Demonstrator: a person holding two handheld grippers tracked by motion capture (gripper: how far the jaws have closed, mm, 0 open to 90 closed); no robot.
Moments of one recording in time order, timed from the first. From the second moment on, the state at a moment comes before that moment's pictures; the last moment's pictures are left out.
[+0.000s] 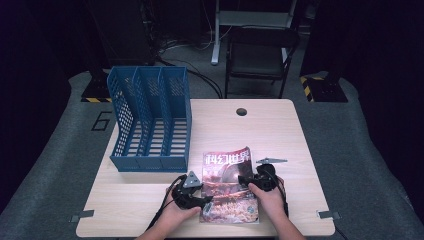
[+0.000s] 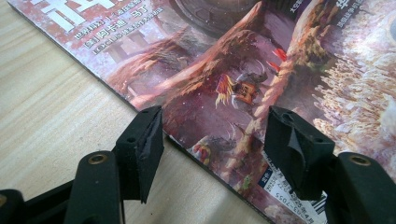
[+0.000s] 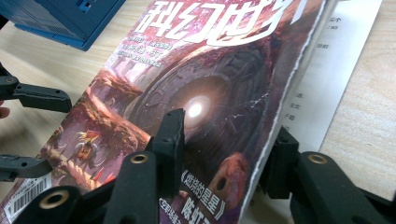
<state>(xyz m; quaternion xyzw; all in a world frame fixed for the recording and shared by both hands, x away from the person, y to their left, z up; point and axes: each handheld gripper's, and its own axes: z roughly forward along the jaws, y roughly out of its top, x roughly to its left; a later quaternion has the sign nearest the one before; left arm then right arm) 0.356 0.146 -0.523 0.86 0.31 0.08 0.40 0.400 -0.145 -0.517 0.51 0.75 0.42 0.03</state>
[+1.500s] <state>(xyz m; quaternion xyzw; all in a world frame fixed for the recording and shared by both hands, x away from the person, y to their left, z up) 0.356 0.147 -0.523 0.86 0.31 0.08 0.40 0.407 -0.150 -0.517 0.49 0.77 0.41 -0.04</state>
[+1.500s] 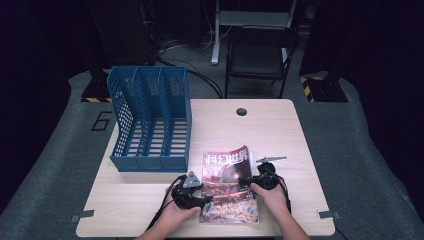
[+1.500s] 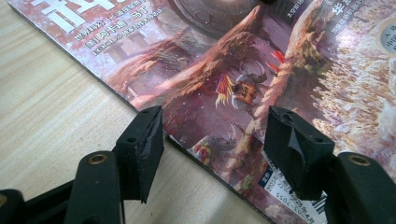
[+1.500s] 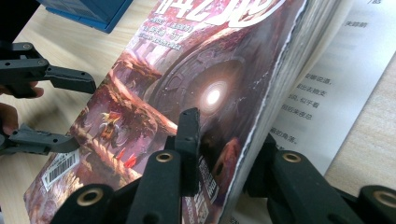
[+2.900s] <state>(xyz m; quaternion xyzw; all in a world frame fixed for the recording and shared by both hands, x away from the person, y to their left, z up) 0.374 0.153 -0.511 0.84 0.33 0.04 0.42 0.373 -0.153 -0.486 0.42 0.74 0.53 0.03</state>
